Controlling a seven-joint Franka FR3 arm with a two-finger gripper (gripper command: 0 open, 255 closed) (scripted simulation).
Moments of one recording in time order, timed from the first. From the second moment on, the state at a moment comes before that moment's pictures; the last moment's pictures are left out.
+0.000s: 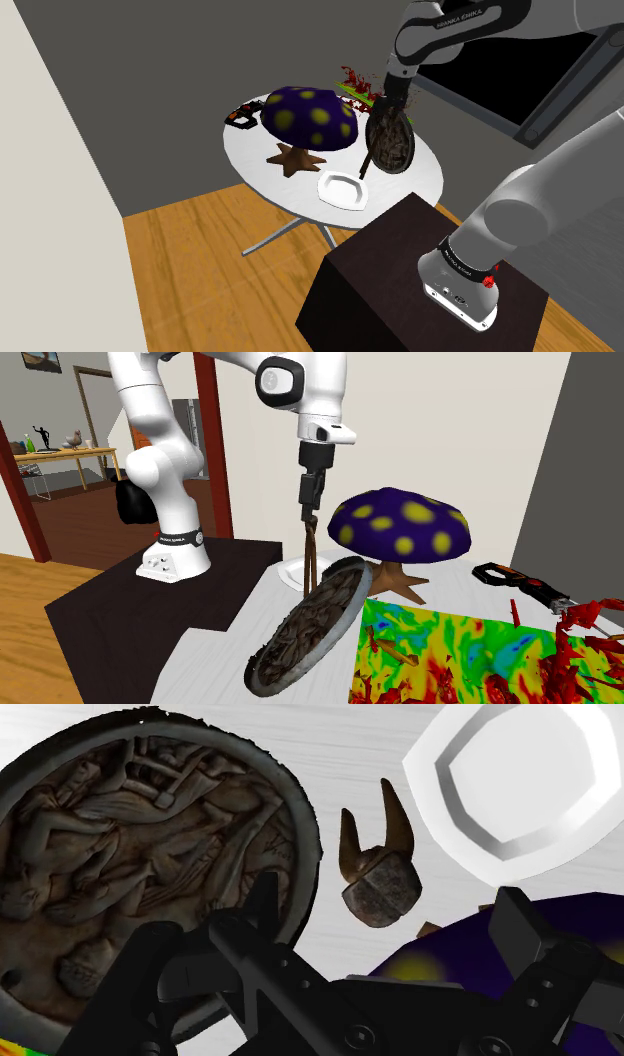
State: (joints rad) arm -0.01 -0.22 -0.25 -2.36 -0.10 2.06 -0.15
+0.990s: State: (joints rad) arm -0.01 -0.18 -0.25 -2.39 -0.09 2.13 -0.15
